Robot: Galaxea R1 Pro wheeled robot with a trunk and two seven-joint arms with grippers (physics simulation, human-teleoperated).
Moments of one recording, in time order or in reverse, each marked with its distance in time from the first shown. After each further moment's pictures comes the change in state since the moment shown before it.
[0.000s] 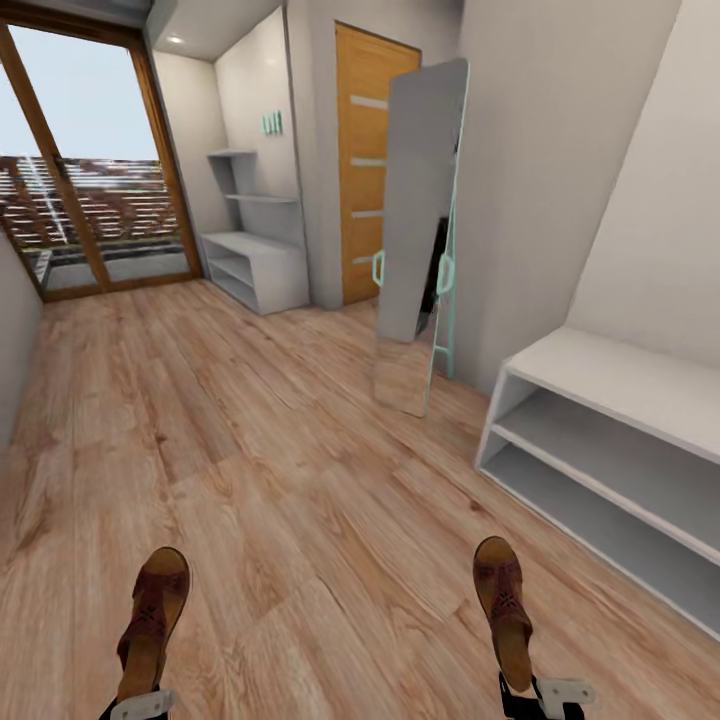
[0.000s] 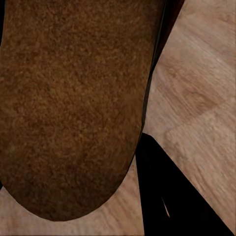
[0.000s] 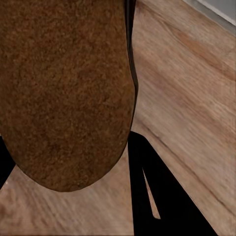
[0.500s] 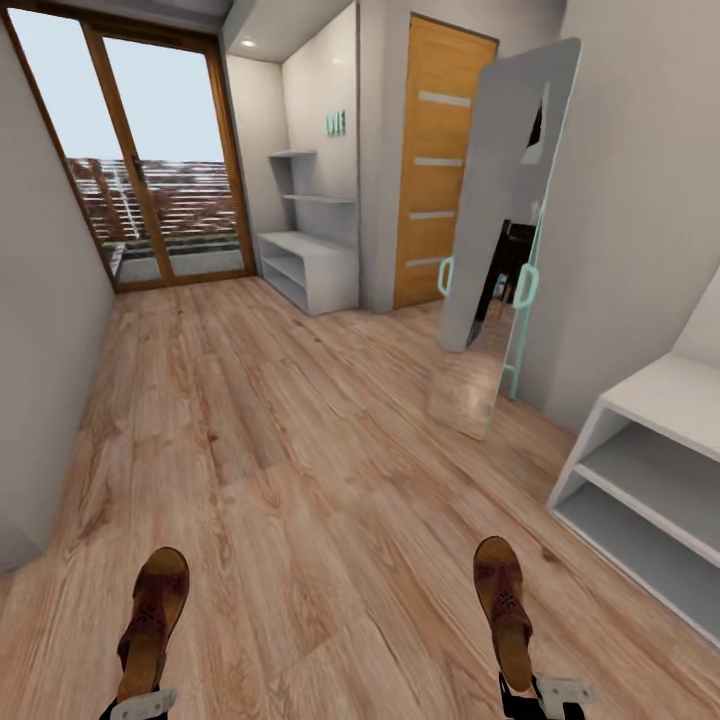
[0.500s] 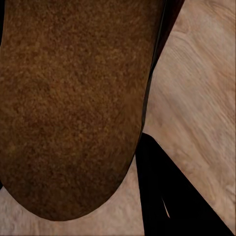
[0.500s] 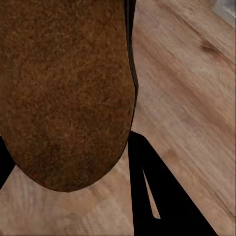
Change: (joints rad) left arm 0.000 0.000 0.000 0.000 0.000 0.001 0.000; right arm 0.000 0.000 0.000 0.000 0.000 0.000 0.000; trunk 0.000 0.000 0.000
